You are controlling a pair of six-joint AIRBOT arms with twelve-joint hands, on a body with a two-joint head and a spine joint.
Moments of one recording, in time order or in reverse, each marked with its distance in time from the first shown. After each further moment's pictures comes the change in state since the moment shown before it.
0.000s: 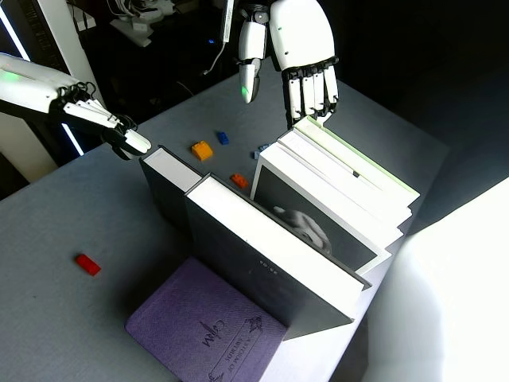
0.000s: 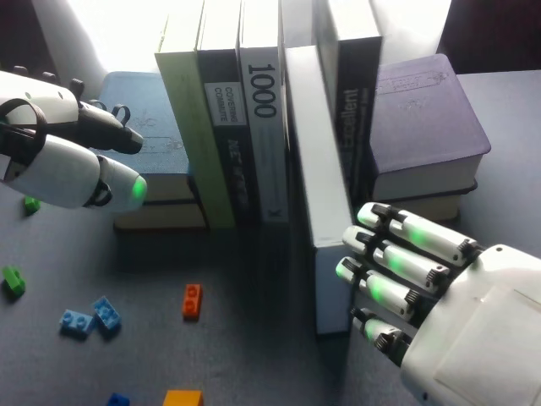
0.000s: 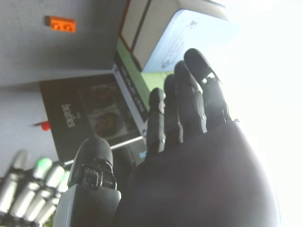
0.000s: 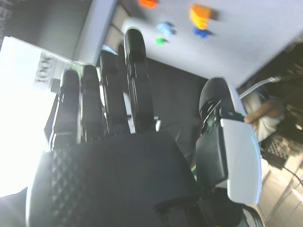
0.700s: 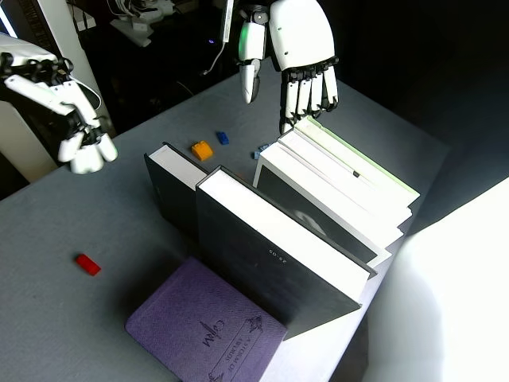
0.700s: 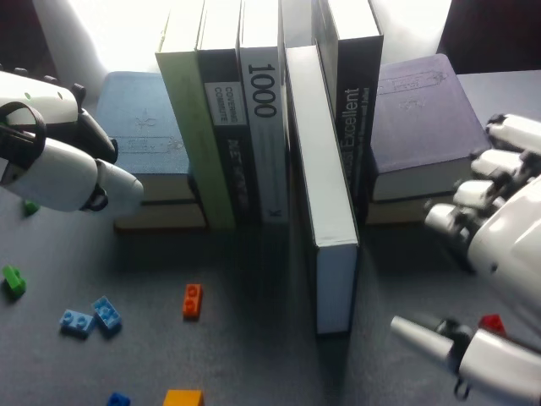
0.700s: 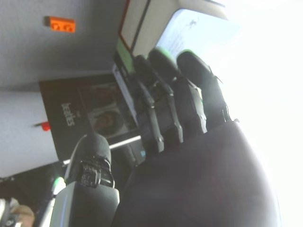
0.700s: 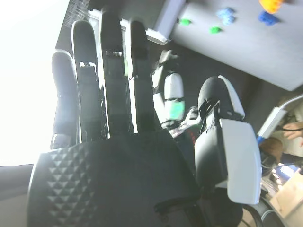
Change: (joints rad) left arm 0.000 0.000 -0.001 0.001 0.000 0.000; right arm 0.136 0.121 -0.019 0.118 0.103 0.019
